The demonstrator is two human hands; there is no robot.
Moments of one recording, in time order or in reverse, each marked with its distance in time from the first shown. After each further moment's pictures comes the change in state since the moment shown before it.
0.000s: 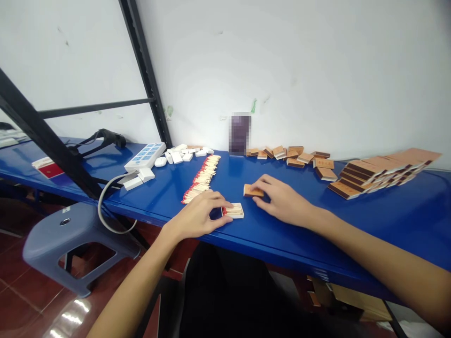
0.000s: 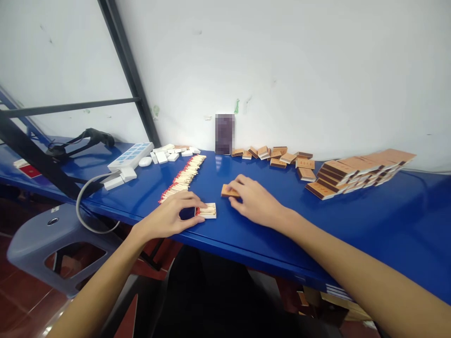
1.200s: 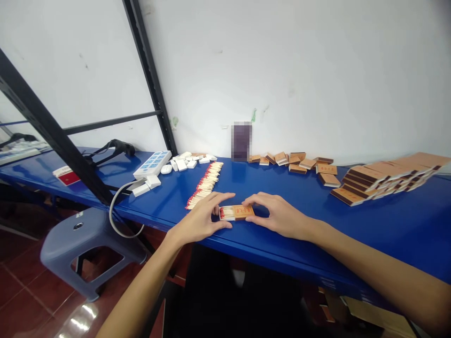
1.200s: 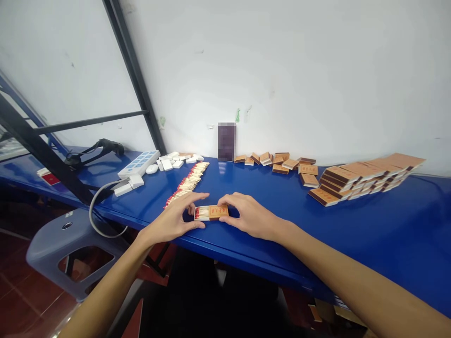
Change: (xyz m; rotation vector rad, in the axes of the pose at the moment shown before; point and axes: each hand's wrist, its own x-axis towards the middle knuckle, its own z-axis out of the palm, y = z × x) left_hand -0.004 -0.006 0.003 -0.178 0.076 -0.078; right_hand -0.005 -0.013 0.005 0.273 -0.039 -0.123
